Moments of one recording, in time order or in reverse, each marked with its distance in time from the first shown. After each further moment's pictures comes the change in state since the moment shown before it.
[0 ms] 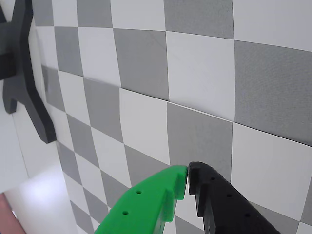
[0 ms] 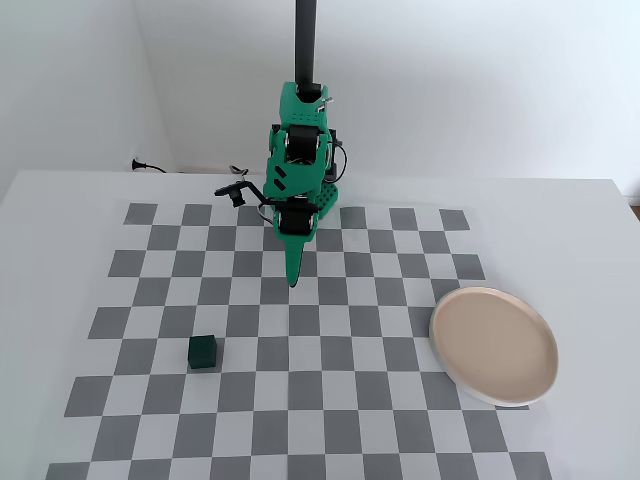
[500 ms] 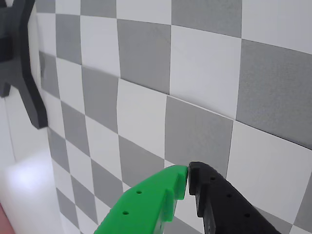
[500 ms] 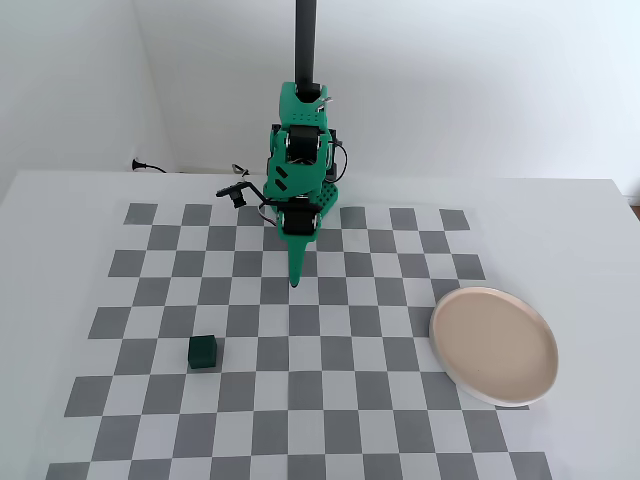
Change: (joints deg) arm -1.3 0.0 0.0 0.0 -4.9
